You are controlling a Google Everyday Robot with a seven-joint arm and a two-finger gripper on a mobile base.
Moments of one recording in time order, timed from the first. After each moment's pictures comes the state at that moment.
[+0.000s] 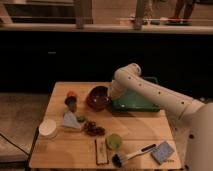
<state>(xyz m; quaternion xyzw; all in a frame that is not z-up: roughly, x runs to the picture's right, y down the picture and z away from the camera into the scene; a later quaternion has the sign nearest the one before) 0.053 0.050 0.869 -0.06 -0.26 -0.66 0.70</state>
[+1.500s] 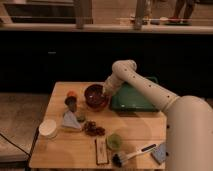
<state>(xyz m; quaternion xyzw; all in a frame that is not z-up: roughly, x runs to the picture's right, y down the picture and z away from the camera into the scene) 0.022 0.044 0.901 -0.07 -0.34 -0.63 0.69</state>
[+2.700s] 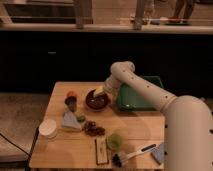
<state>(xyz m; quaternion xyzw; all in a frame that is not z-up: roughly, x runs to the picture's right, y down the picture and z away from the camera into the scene) 0.015 0.055 0.901 -0.08 -0.35 -0.64 0.68</state>
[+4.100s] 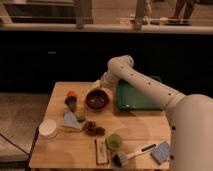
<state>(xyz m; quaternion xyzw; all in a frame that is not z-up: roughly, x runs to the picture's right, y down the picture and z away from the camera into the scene) -0.001 0.010 0.867 -0.04 -0.30 -0.65 0.70</state>
